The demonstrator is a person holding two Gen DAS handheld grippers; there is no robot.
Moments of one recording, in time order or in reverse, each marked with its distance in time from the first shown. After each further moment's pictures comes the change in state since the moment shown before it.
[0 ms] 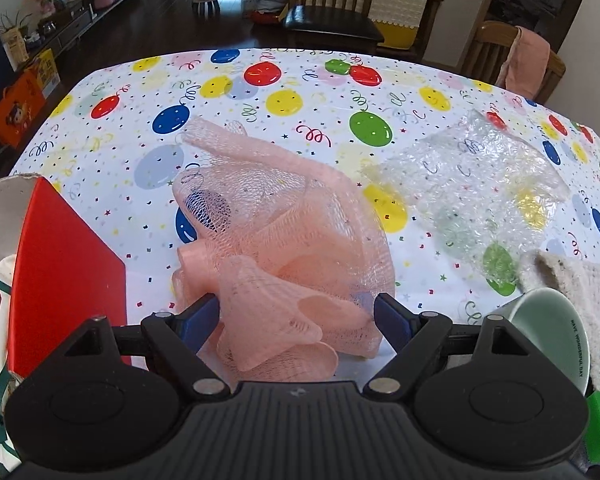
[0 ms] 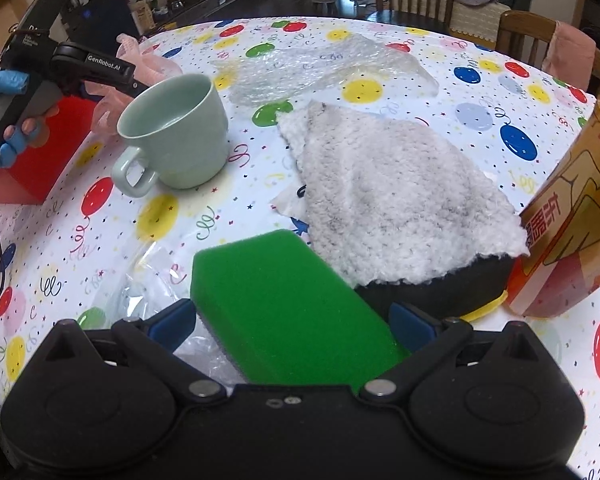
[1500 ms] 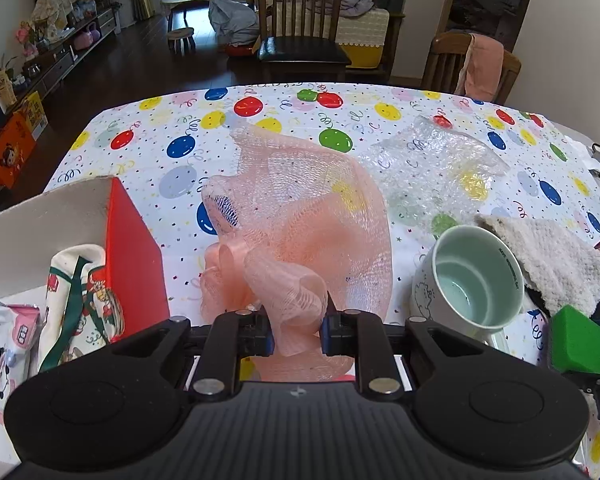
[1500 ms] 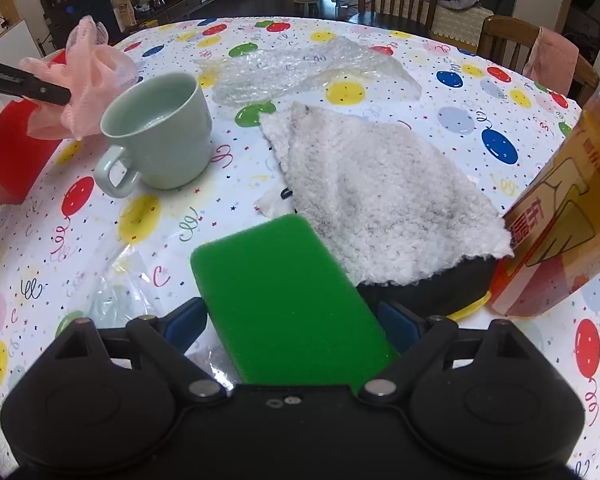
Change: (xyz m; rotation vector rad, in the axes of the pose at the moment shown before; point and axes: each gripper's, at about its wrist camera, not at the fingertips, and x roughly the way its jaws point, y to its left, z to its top) left arm -0.082 0.003 -0.039 0.105 -0.091 -0.035; right arm 0.002 0.007 0.001 -0.006 0.000 -0.084
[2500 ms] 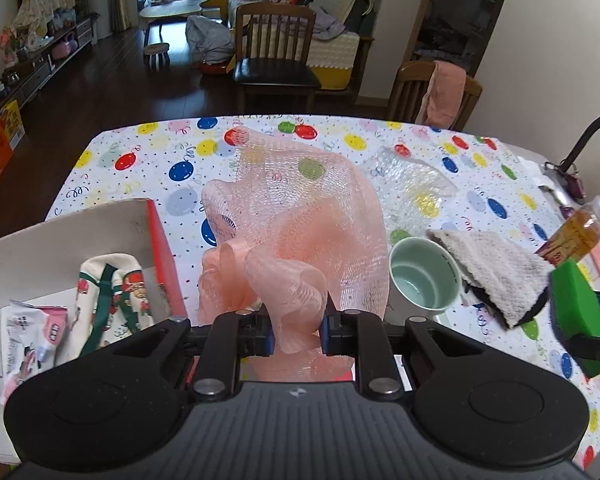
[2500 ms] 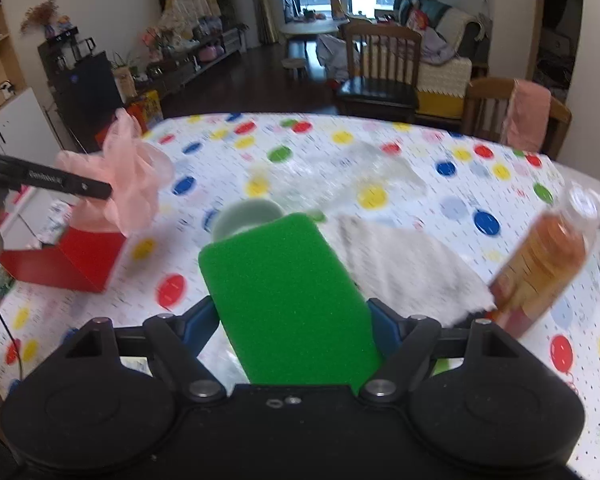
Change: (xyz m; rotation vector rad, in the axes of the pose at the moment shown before) left arm -0.073 0.026 -0.003 0.003 -0.049 -0.112; right arm -0.115 0.070 0.036 0.084 -0.200 0.013
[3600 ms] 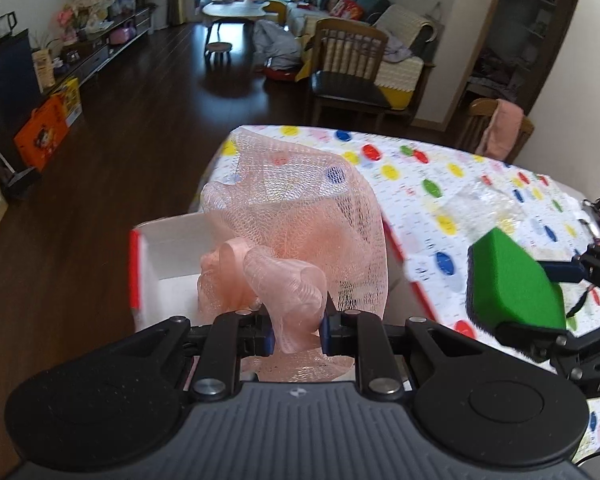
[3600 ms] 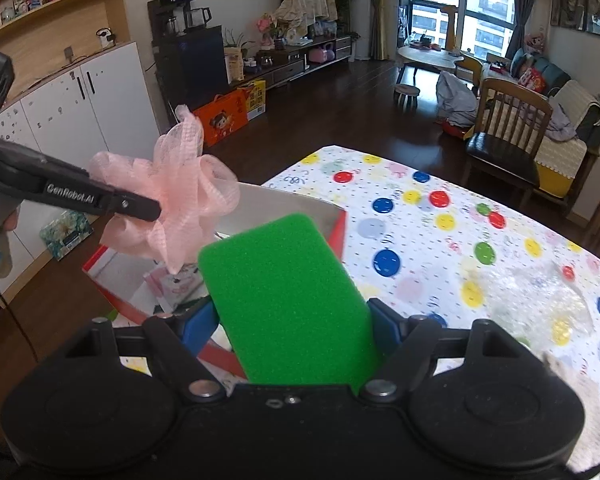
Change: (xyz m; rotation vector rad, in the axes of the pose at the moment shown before) left arm -0.114 0.189 -0.027 -0.109 -0.033 0.069; right arm 0.066 0.252 0.085 -0.265 -0.002 0.160
